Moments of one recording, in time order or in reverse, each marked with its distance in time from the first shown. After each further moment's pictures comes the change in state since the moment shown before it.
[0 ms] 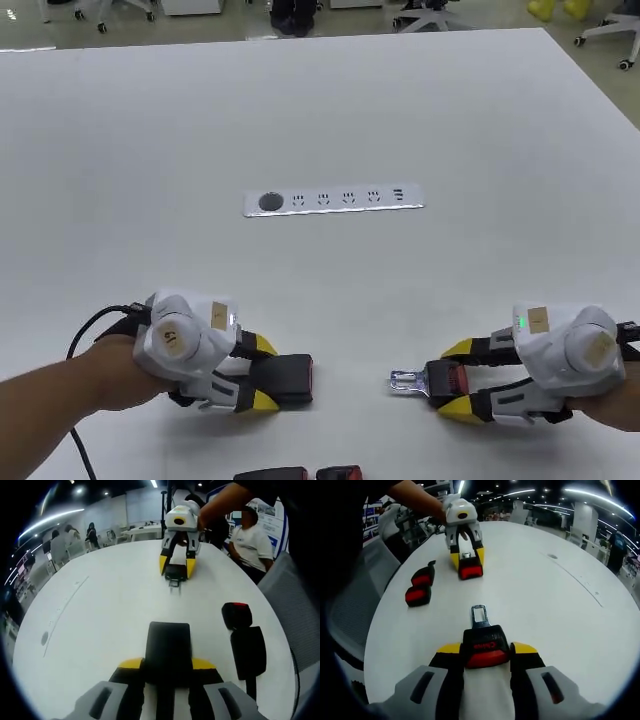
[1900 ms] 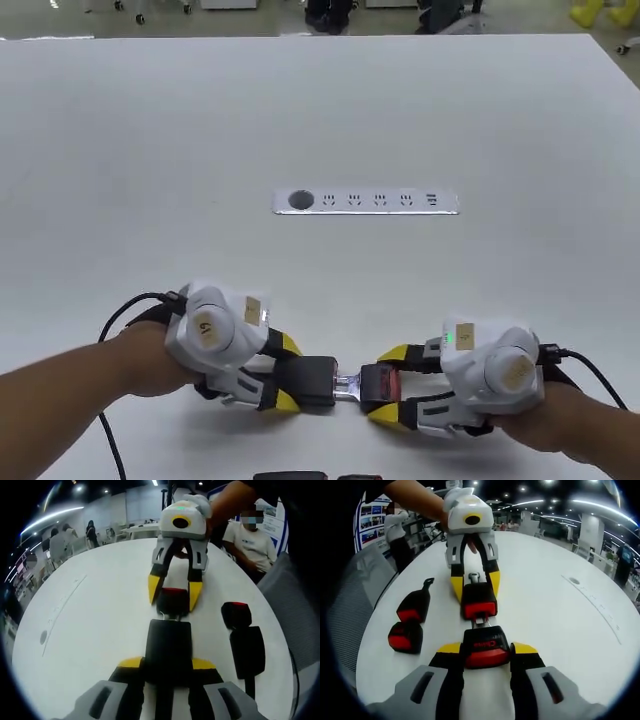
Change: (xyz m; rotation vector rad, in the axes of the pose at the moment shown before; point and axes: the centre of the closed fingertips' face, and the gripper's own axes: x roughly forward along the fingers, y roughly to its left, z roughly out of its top) left arm -0.008 -0.016 -0.006 -0.004 0.012 -0.006; right arm 0.077 0.023 0.071 -0.053 -0.087 0.028
